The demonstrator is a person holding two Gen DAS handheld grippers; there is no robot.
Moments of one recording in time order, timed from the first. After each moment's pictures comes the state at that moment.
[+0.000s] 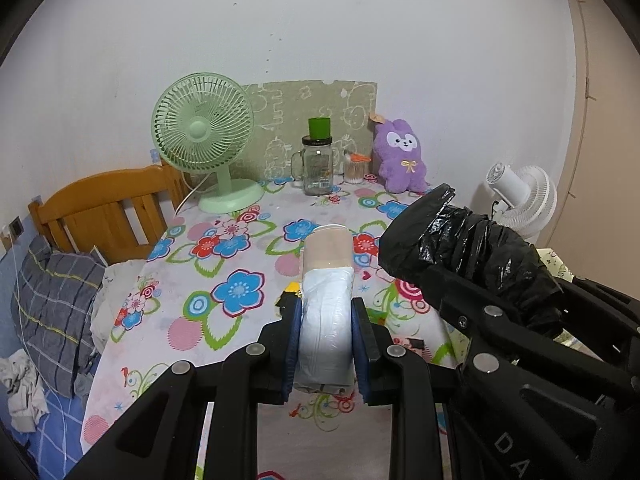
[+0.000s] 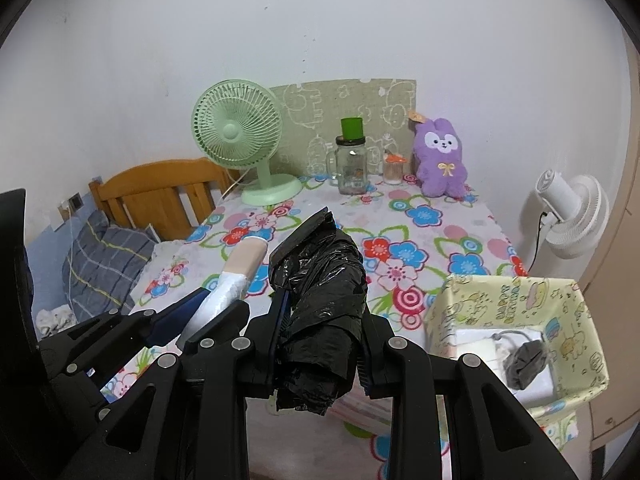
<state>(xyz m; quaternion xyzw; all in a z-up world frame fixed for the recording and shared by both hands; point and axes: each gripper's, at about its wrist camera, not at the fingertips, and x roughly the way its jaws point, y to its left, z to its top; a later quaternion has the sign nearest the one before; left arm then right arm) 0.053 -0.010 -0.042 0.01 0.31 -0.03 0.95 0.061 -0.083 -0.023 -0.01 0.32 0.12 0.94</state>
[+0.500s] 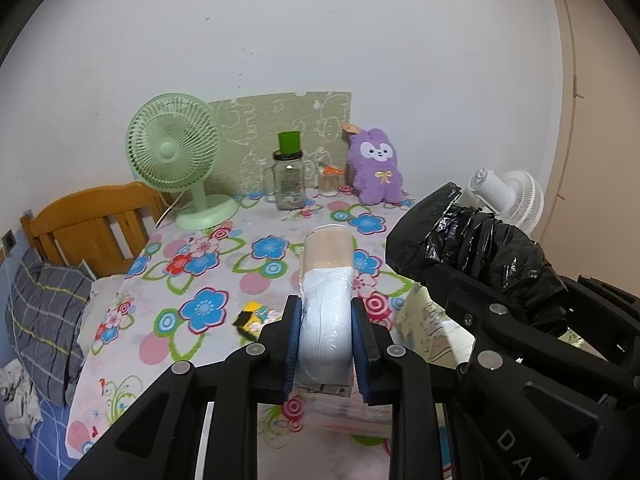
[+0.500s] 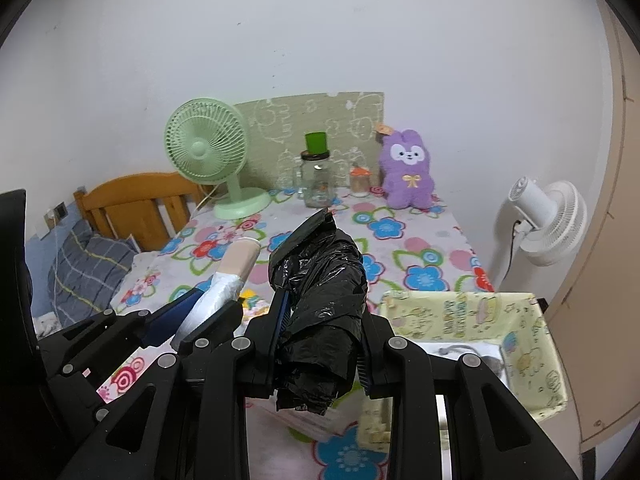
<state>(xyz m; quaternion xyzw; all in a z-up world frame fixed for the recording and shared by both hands) 0.060 -0.064 -0.031 0.02 0.29 -0.04 0.96 0.061 -0.134 -0.008 -0.02 0.30 0.09 0.95</state>
